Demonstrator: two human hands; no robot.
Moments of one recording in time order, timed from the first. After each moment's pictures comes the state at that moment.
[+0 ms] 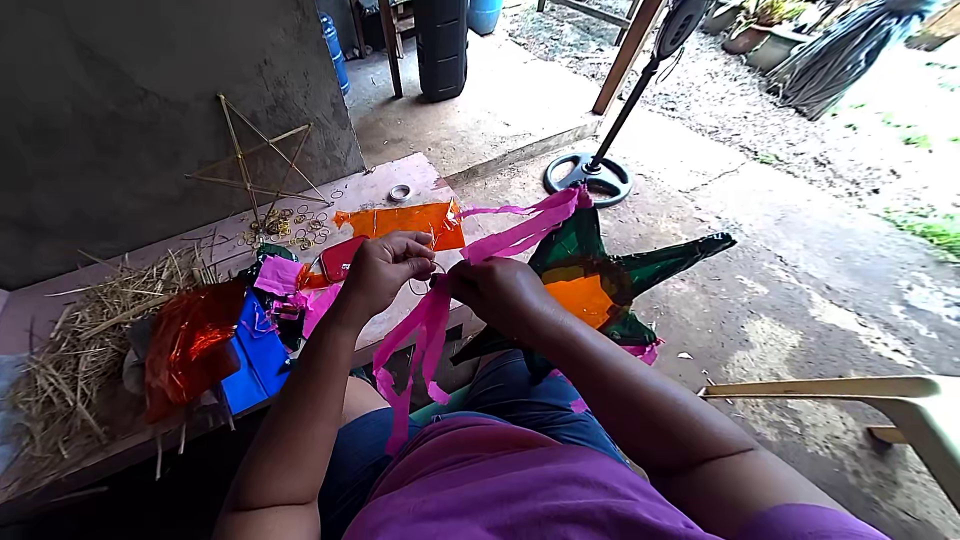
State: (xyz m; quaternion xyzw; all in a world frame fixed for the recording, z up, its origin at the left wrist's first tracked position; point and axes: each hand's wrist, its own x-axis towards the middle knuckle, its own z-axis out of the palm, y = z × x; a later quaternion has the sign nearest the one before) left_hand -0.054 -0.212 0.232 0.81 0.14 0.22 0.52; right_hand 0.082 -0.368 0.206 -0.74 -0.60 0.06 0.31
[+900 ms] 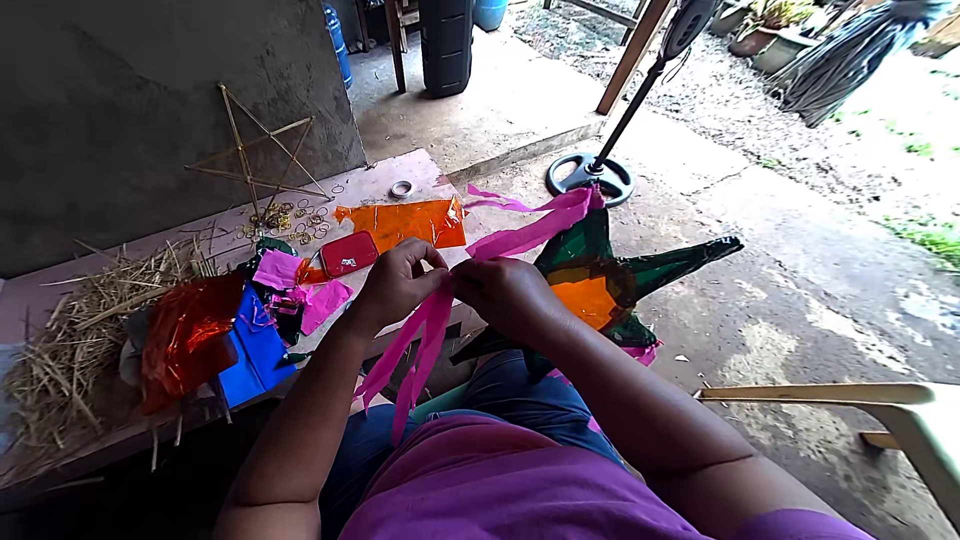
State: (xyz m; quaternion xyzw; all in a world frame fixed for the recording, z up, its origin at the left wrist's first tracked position) left_hand -0.055 -0.221 0.215 0.87 0.10 0.21 0.43; right_hand 0.078 -0.373 0.206 -0.73 -0.59 0.05 0.33
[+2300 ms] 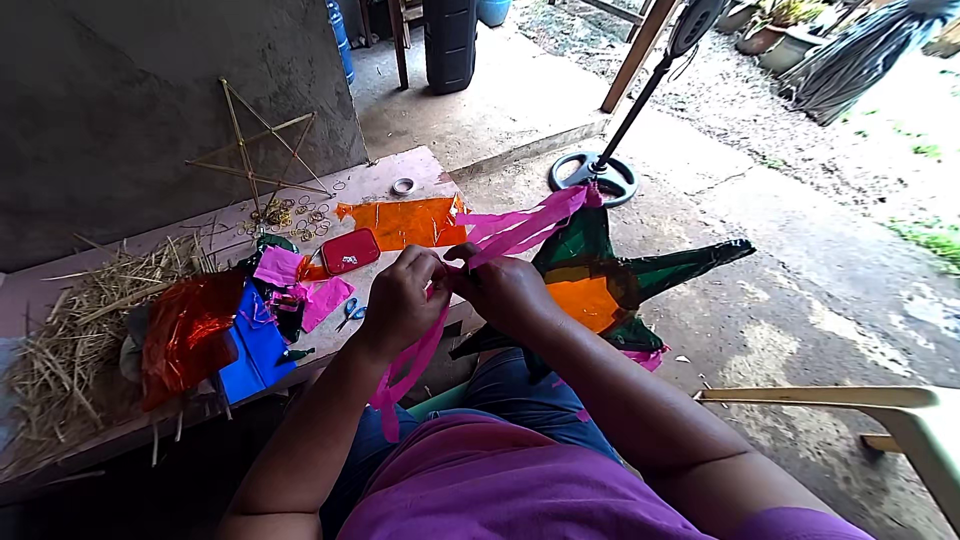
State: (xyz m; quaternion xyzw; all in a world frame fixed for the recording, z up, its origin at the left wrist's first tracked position) left_hand -0.059 -0.245 0.199 0.91 0.09 0.36 0.20; right_hand 0.077 -0.363 0.197 -0.73 -0.59 0.01 0.34
